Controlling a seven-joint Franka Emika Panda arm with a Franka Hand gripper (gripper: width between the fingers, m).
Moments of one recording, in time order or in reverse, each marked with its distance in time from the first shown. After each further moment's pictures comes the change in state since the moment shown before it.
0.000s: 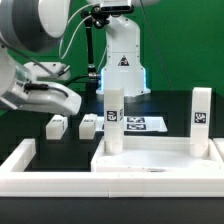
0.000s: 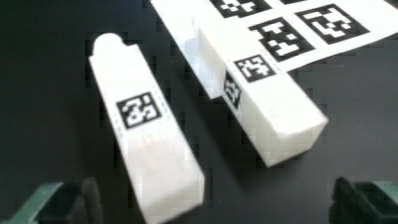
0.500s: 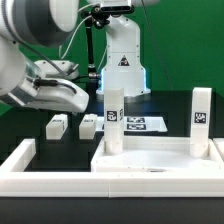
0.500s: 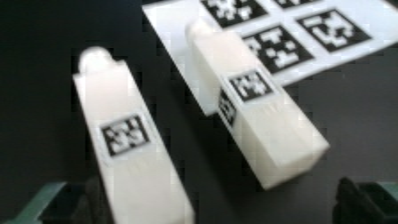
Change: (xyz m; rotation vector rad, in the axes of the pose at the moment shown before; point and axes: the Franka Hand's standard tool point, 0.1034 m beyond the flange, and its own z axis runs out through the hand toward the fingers) arm 0.004 -0.011 0.008 -0.020 0.049 -0.018
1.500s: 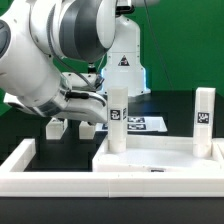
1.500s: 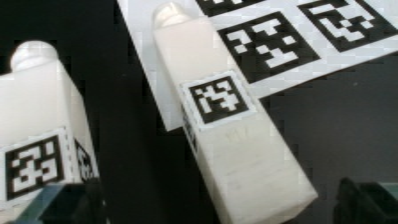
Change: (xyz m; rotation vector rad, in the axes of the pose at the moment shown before) arm 0.003 -0.020 0.040 -0.066 0.016 -0.002
